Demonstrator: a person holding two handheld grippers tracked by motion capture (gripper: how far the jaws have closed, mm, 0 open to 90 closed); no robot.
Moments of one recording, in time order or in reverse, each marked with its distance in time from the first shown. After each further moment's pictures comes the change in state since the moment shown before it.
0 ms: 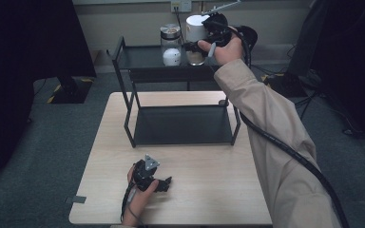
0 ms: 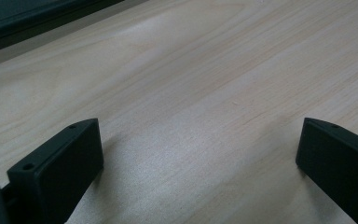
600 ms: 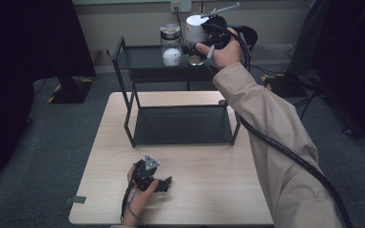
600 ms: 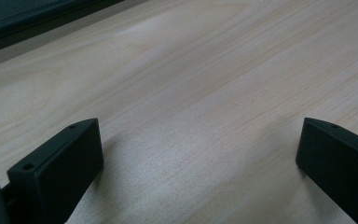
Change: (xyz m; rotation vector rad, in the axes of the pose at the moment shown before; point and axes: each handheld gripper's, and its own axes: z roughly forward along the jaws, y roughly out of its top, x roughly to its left) left arm 0.000 0.000 0.000 0.000 0.000 0.001; right arm 0.017 -0.007 -0.004 -0.018 -0.048 0.023
